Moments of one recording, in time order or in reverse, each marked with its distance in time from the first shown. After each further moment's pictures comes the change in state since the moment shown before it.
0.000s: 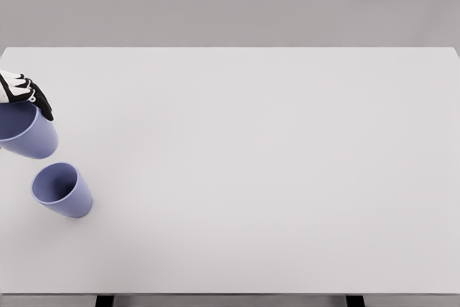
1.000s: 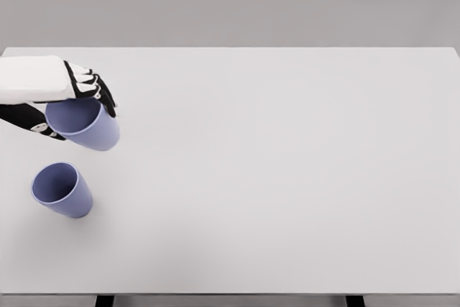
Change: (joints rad) left arm -0.047 -0.225 -0.005 0.002 -0.039 0.000 -0.008; right arm 0.000 0.000 0.000 0.000 0.000 0.000 0.000
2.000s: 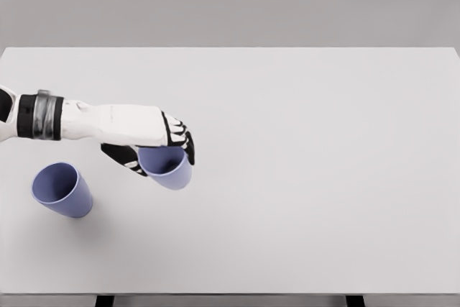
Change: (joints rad) left arm 0.086 -0.349 -0.075 0.071 -0.170 0.000 -0.003; right arm 0.000 0.000 0.000 0.000 0.000 0.000 0.000
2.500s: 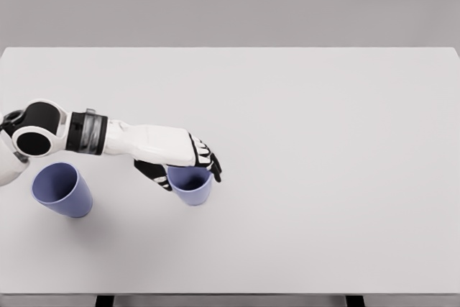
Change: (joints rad) left arm 0.012 -0.145 -0.084 0.092 -0.121 0.007 0.002; right arm 0.000 0.000 0.000 0.000 0.000 0.000 0.000
